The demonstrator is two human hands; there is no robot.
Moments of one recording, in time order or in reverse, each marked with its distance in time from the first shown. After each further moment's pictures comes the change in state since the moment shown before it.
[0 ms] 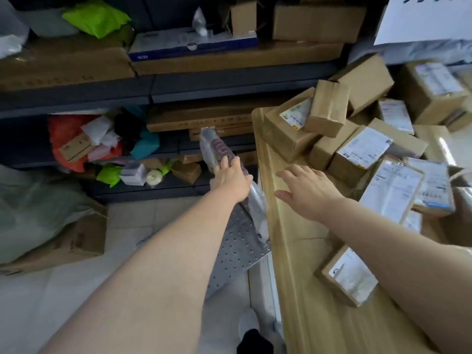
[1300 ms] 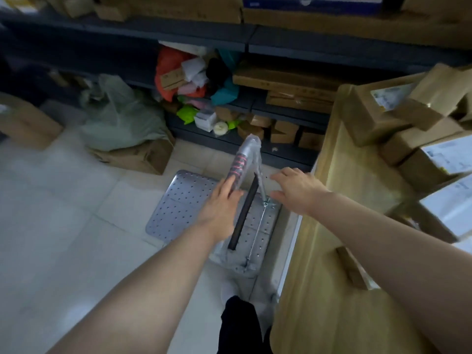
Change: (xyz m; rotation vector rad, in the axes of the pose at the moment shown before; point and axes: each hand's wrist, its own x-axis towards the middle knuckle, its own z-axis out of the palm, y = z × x) left_hand -0.206 -0.126 0.063 0.138 0.080 -0.033; right_hand -0.026 -0.087 0.050 -0.010 -0.233 -0.465
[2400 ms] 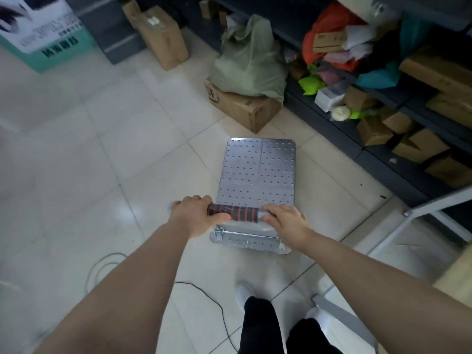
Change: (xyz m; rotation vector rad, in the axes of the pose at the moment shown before) left_hand -0.293 -0.229 0.018 -0.129 -0.194 -0.776; right_hand -0.001 -0.285 0.166 0.268 -0.299 -0.343
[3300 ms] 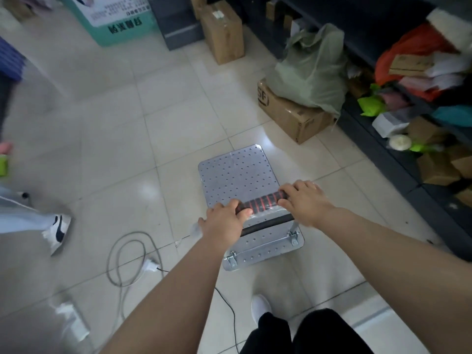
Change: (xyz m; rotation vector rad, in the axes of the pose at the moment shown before) left_hand -0.009 -0.070 0.018 -0.427 0.084 -0.353; right_hand 0.116 -0.106 0.001 -0.534 -0.021 -0.244
